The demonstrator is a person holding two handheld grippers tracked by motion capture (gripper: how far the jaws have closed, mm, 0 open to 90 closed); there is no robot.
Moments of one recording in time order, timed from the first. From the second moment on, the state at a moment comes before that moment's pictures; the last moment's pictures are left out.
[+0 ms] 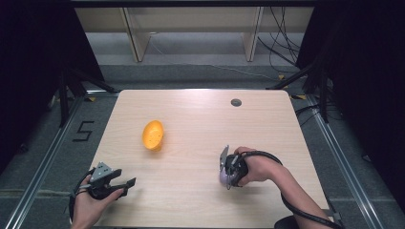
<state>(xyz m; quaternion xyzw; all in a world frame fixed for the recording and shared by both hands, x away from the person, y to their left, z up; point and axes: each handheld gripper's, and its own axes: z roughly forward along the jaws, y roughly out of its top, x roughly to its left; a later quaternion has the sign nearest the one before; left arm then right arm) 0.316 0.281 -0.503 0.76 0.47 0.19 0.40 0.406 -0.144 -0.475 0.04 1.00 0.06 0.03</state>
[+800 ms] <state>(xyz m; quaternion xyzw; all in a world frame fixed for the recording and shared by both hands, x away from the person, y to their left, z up) 0.315 0.281 -0.503 0.77 0.47 0.18 0.39 0.402 -0.149 -0.475 0.10 0.99 0.08 0.04</state>
